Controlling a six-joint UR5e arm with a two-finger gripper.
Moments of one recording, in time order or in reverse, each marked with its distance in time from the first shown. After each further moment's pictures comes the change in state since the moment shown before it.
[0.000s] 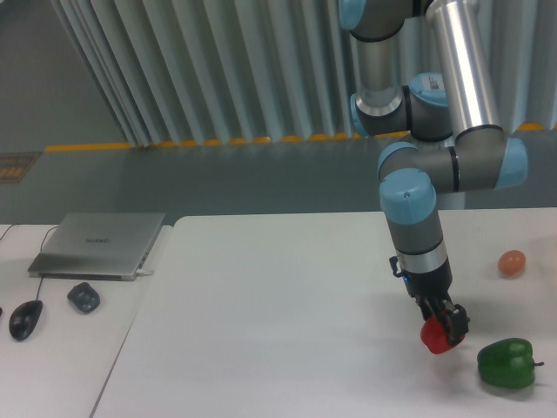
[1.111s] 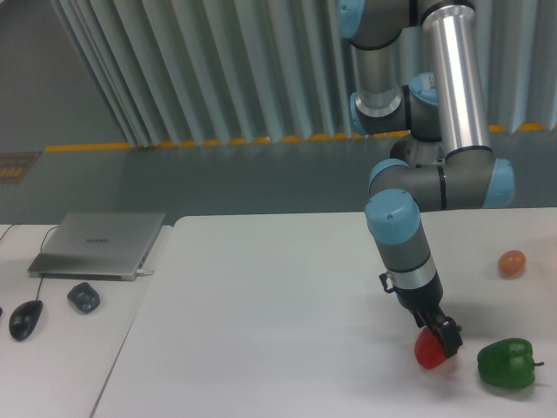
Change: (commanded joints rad) arm -0.029 -0.034 -0.002 0.028 0.049 -0.014
